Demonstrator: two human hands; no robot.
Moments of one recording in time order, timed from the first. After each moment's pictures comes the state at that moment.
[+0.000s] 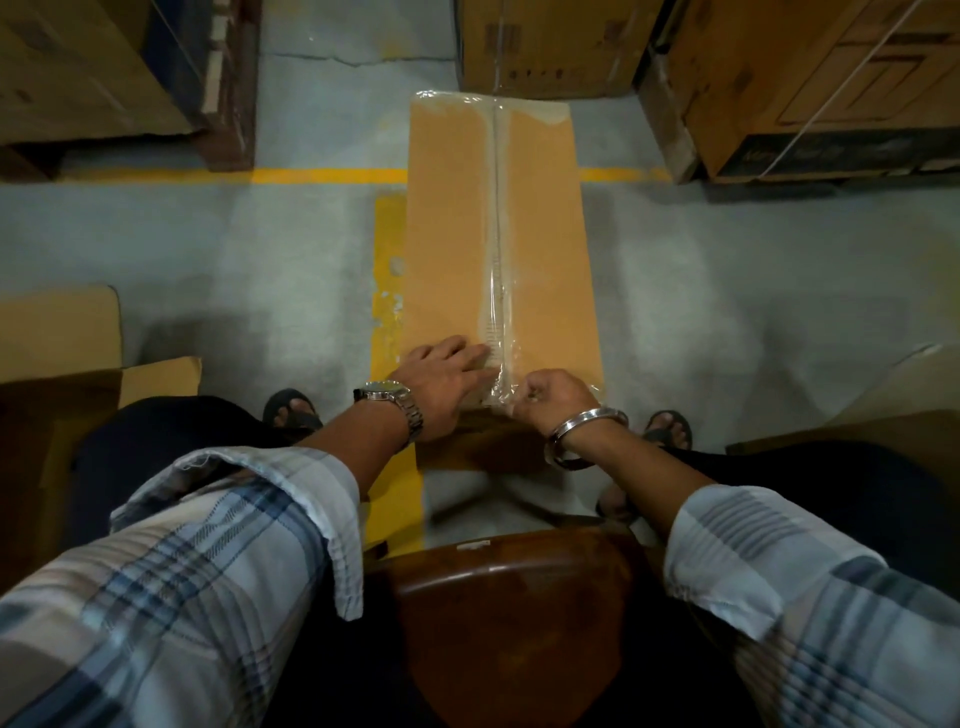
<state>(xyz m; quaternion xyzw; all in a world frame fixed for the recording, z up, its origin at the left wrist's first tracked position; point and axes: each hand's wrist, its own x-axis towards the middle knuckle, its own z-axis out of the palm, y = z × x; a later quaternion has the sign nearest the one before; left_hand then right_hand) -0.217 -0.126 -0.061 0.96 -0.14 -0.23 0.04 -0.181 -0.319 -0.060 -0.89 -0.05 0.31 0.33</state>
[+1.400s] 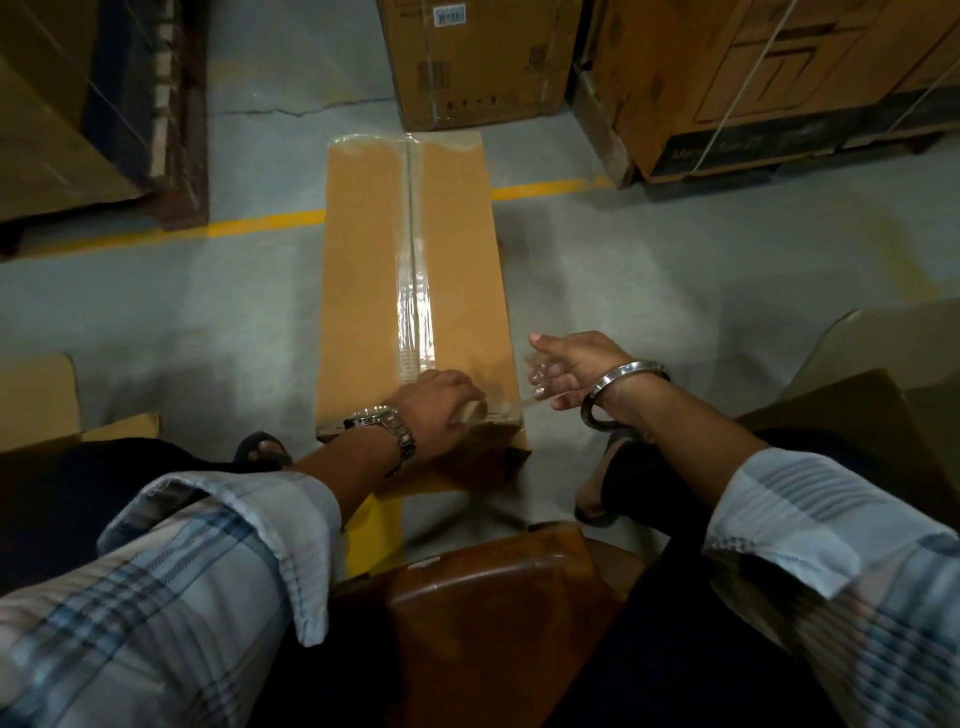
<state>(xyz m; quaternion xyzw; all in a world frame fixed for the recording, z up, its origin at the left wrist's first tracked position) -0.200 -0.182 -0.055 0.95 -0.12 -0.23 0.14 -0.130 -0.401 -0.005 -0.76 0.12 0.35 0.53</state>
